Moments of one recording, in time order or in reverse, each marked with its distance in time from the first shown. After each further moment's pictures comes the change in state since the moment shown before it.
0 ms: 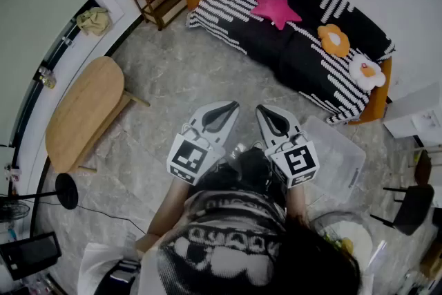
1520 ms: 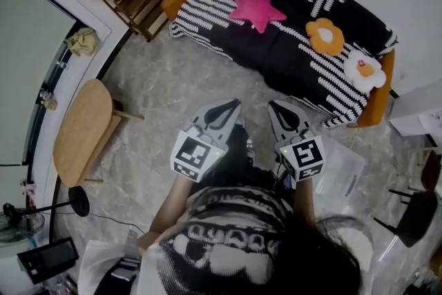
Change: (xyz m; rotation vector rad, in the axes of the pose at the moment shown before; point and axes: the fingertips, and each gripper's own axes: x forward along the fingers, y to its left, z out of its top) left arm 0.232 -0.033 0.010 0.002 0.119 -0.029; right arm -0.032 -0.252 -0.045 0.061 0.072 -0.071
